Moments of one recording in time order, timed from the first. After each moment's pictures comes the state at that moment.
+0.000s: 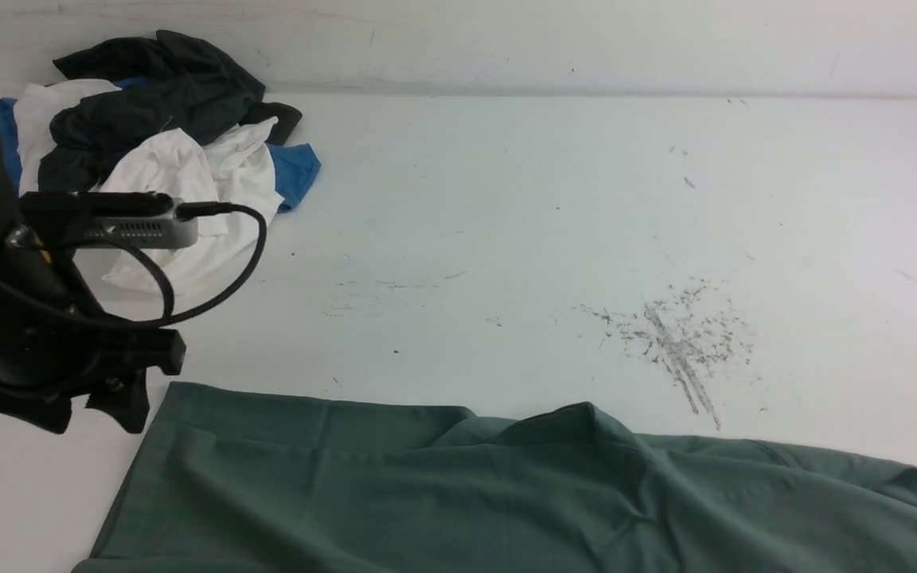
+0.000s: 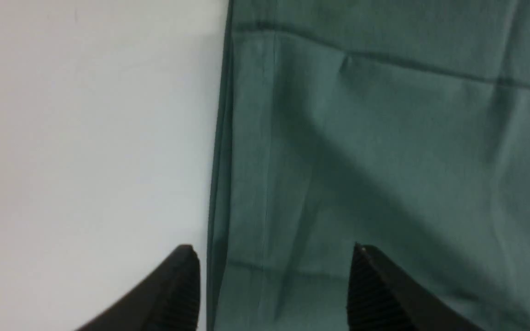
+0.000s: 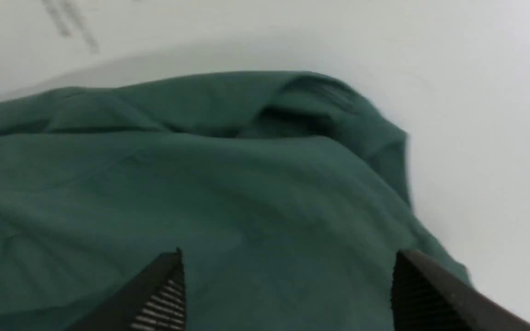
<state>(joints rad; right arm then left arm) -0.21 1.16 -0.90 0.29 1.20 -0.09 -0.12 1.50 -1.09 0.00 1.08 -0.17</state>
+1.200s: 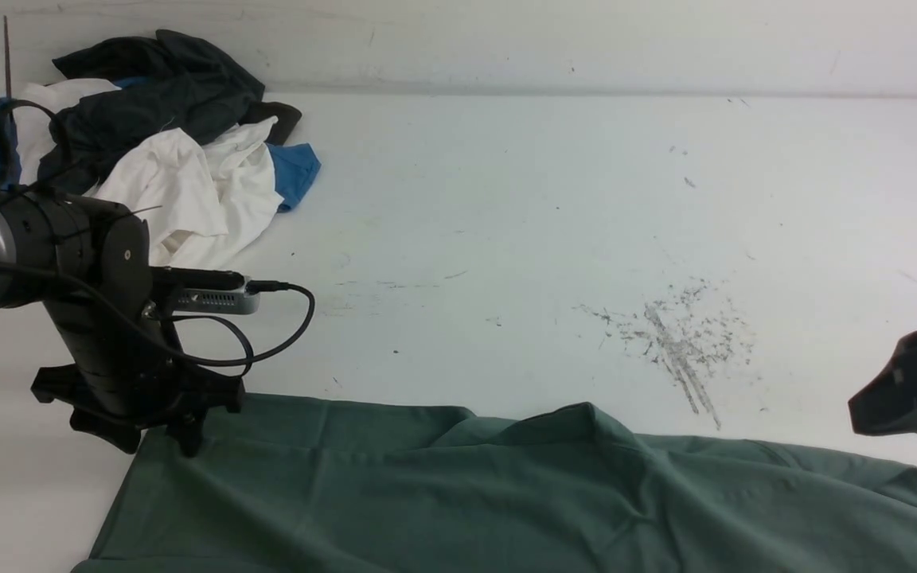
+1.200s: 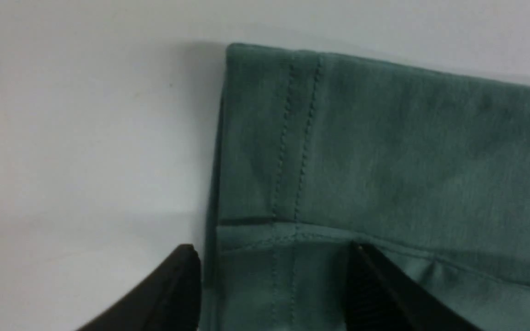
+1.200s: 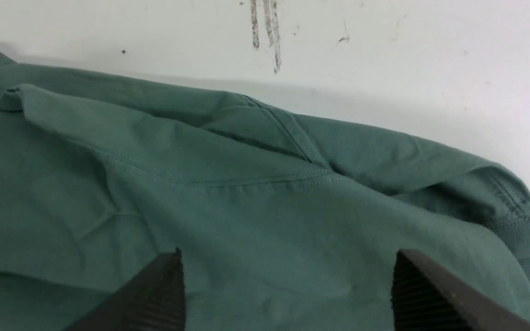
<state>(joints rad) 0.02 1.17 -0.90 0.30 1.07 -0.12 -0.12 1.85 -1.09 0.06 0.80 -0.18</state>
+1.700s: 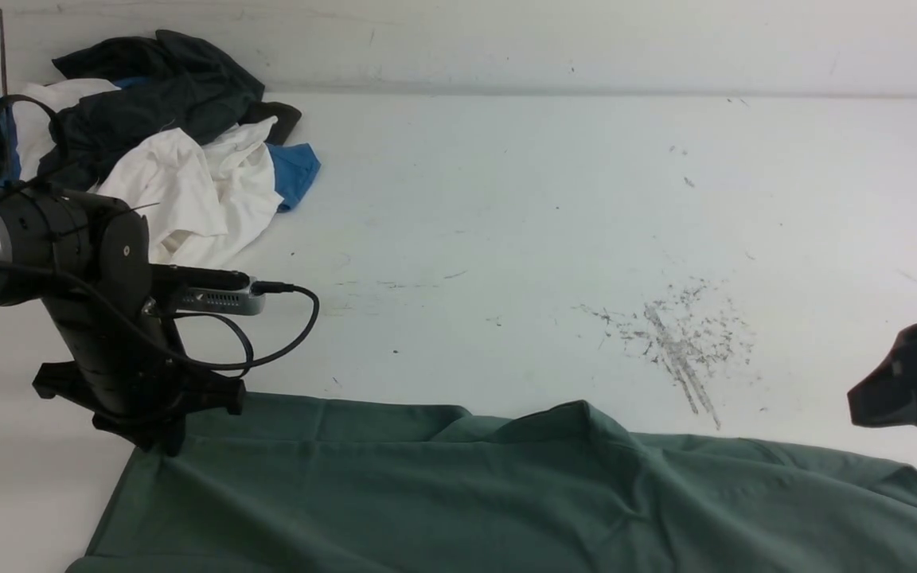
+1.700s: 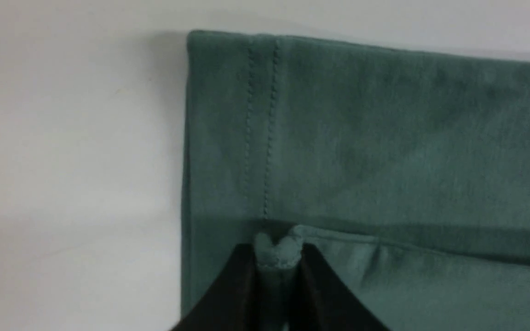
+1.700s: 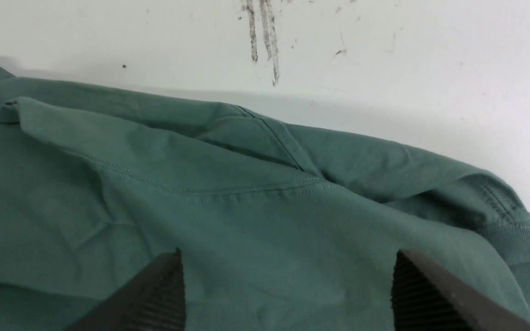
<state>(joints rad) 0.02 1.17 -0.90 0.30 1.05 -0.11 -0.12 1.83 -1.09 0.06 0.82 -0.13</state>
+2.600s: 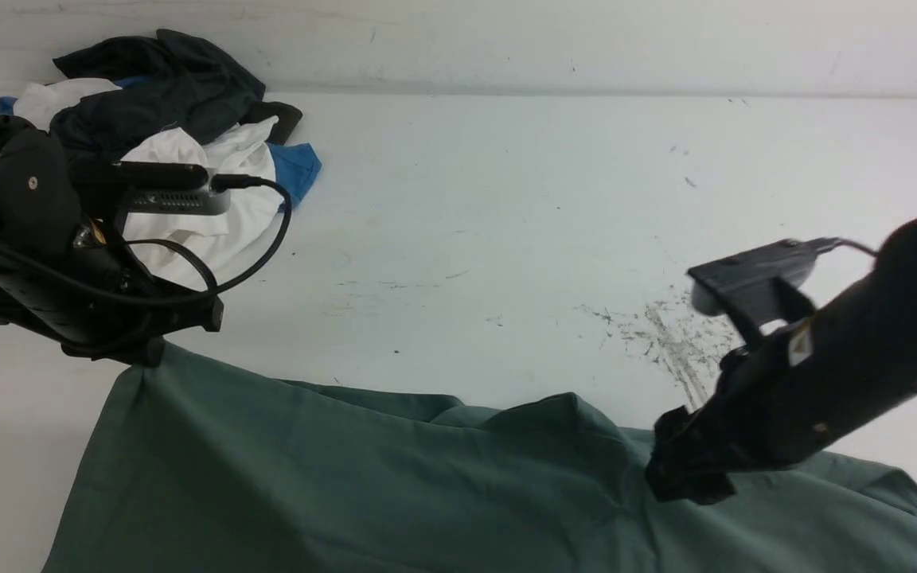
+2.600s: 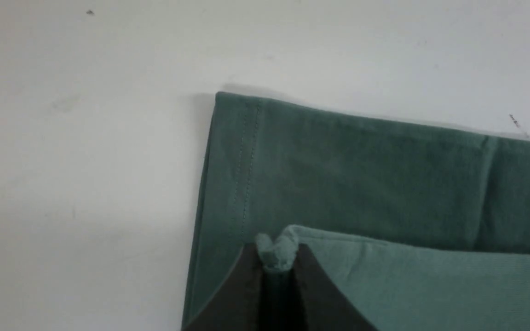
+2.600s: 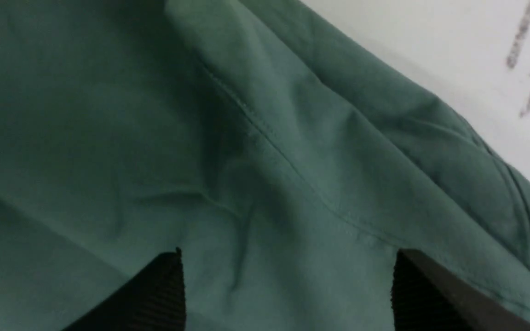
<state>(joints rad) 0.49 1.52 -0.96 0.16 0.85 -0.08 -0.12 1.58 -1.09 0.05 0.79 -0.16</state>
